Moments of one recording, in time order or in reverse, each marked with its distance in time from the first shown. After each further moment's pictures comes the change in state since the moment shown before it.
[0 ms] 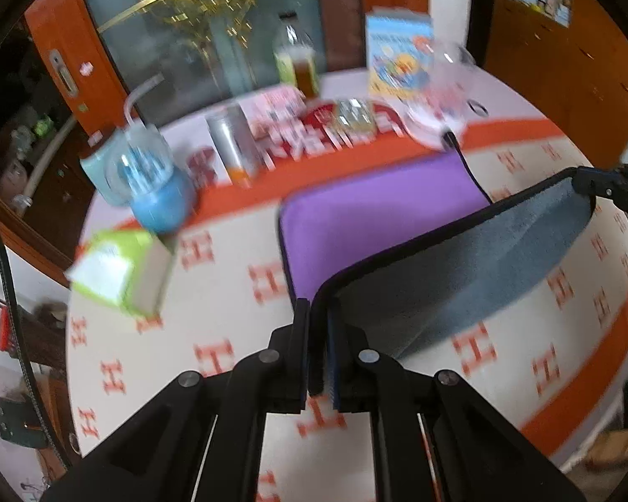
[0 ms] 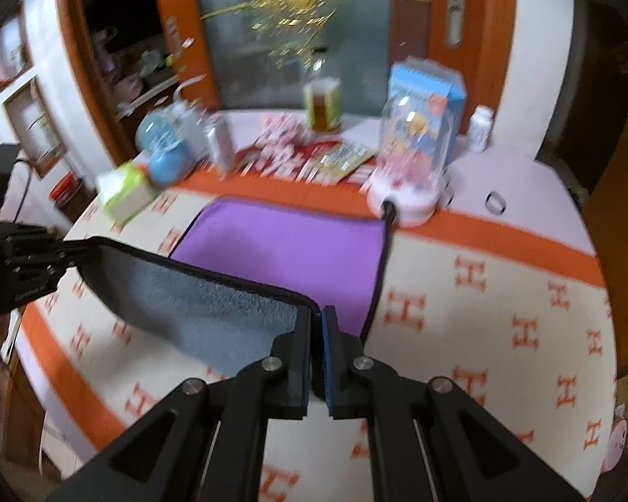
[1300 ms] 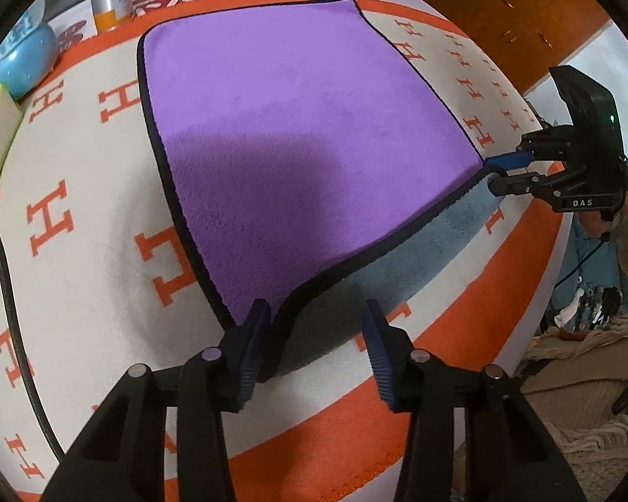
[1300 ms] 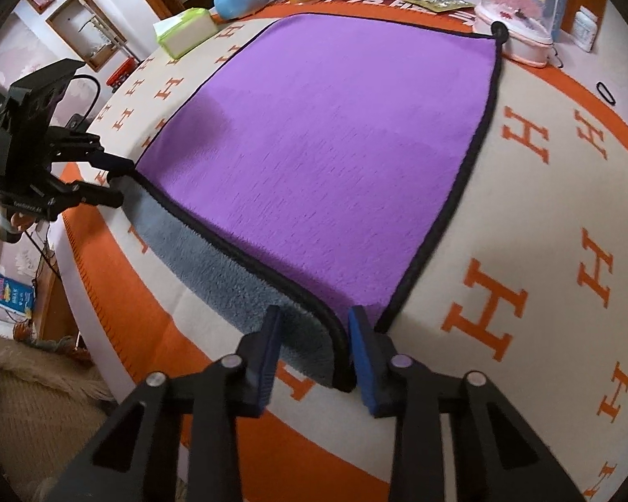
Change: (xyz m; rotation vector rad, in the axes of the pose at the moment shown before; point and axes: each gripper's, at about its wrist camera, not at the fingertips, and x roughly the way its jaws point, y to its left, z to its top) left arm 0.061 -0.023 -0.131 0.087 0.302 -0.476; right arm 0.066 0.020 -0.138 -0.177 0.420 0.288
